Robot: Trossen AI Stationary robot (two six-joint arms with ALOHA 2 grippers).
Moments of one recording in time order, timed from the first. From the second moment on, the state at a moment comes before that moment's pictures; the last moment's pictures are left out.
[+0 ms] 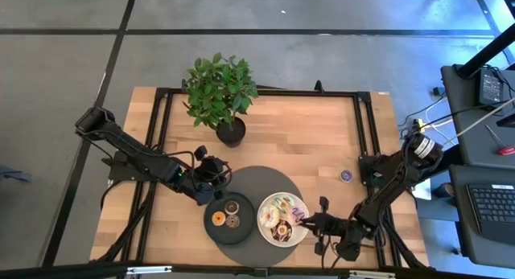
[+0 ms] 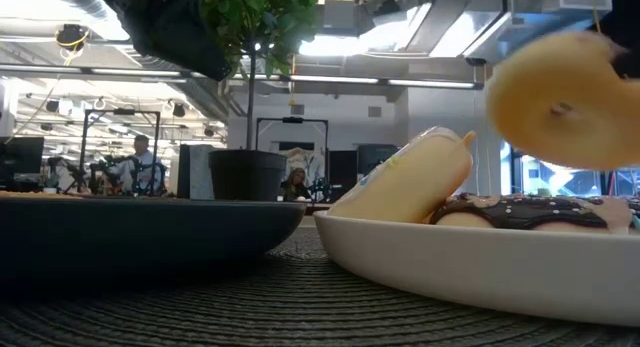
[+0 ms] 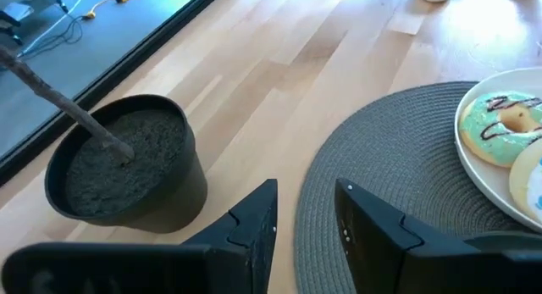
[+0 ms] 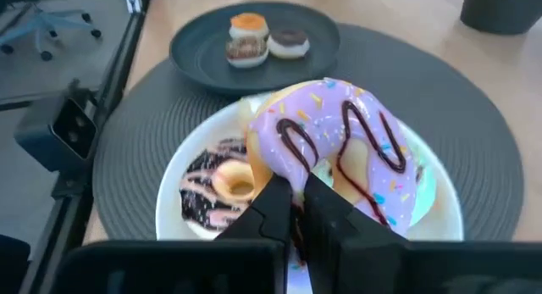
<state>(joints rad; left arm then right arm) -0.48 1.35 0.89 -0.49 -0.85 -0.70 0.95 1.69 0.77 0.11 0.91 0.79</state>
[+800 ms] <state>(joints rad) -0.44 1.35 0.89 -0.41 -0.88 -0.58 0.97 1.77 0.79 0.02 0.84 0.96</state>
